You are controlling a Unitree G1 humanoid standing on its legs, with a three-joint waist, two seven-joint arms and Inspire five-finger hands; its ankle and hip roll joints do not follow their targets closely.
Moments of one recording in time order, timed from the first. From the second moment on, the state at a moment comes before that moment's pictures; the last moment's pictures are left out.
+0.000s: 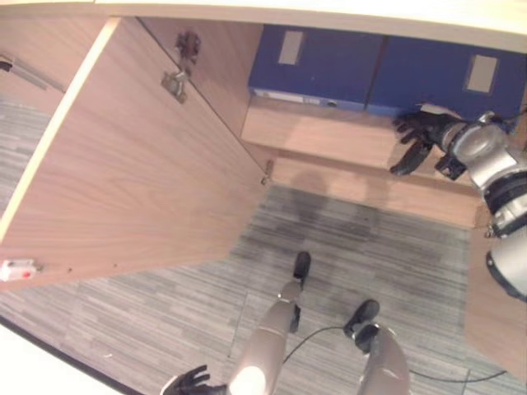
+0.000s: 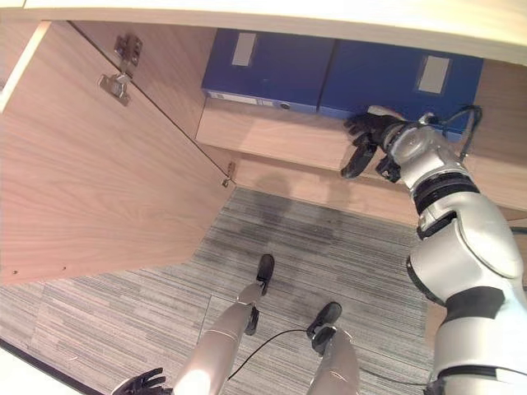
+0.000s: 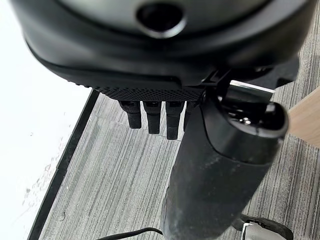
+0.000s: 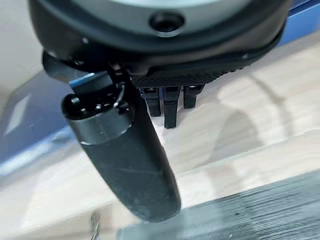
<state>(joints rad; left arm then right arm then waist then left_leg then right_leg) 0.12 0.36 -0.23 1.06 -0.38 -0.07 -0.11 -1.38 -0.76 0.88 1.29 0.16 0.07 0.26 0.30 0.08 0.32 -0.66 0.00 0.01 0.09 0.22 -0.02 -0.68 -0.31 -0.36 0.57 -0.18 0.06</state>
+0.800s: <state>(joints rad) 0.05 0.36 -0.23 1.13 -0.34 -0.02 -0.10 -1.04 -0.51 0.68 1.46 0.12 0.17 0.23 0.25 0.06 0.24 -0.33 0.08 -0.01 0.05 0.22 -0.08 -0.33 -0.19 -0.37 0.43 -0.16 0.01</state>
